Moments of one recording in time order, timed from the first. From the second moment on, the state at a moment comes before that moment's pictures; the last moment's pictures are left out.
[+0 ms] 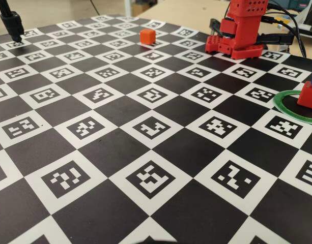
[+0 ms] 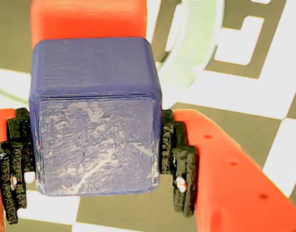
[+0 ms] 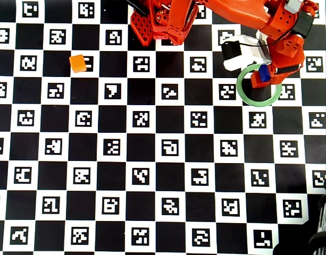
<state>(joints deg) -63.2 89.6 103.8 70.0 52.2</state>
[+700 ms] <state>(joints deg) -62.2 89.8 105.3 69.0 50.9</state>
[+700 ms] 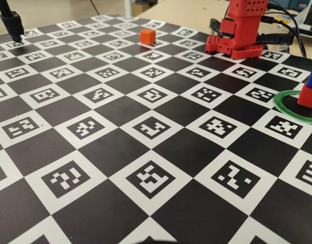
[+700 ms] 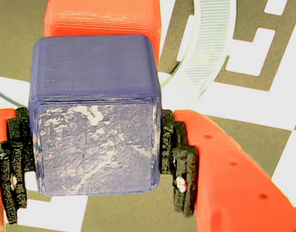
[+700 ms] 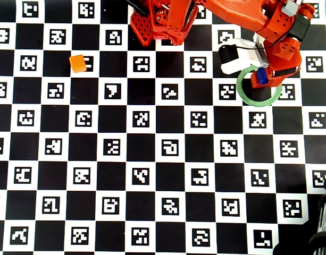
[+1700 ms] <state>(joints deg) -63.5 90.3 105.9 70.8 50.7</state>
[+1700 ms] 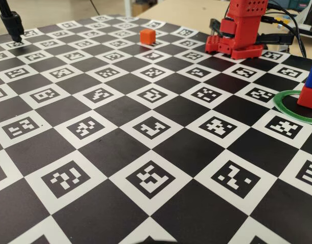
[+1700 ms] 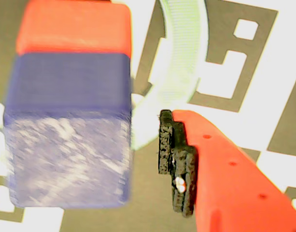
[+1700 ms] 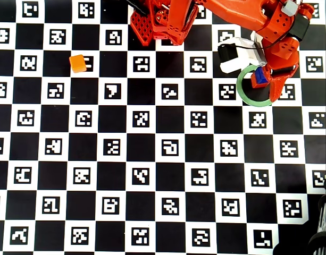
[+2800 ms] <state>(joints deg) -47.4 95.2 83.0 99.1 34.7</state>
